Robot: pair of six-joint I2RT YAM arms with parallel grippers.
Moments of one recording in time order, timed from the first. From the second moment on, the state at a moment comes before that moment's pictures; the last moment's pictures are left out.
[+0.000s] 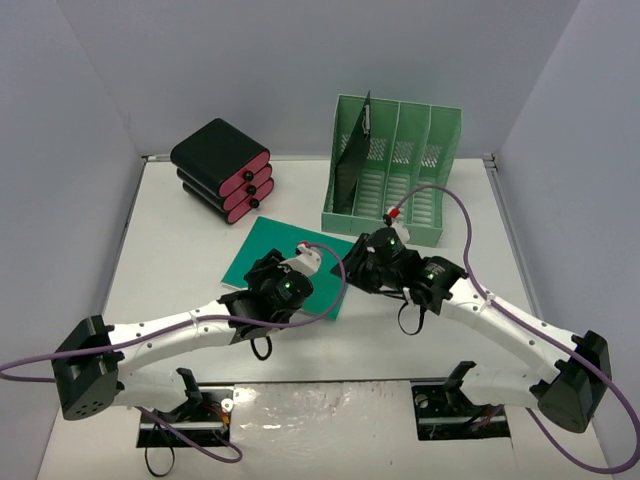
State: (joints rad) left arm -1.06 1.25 0.80 -0.27 -0.96 0.12; right arm 0.80 1.18 0.97 -0.48 0.09 1.16
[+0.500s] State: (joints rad) left arm -0.83 1.31 1.00 -0.44 -0.84 -0.01; right arm 0.83 1.26 0.43 -0.04 0.16 1.25
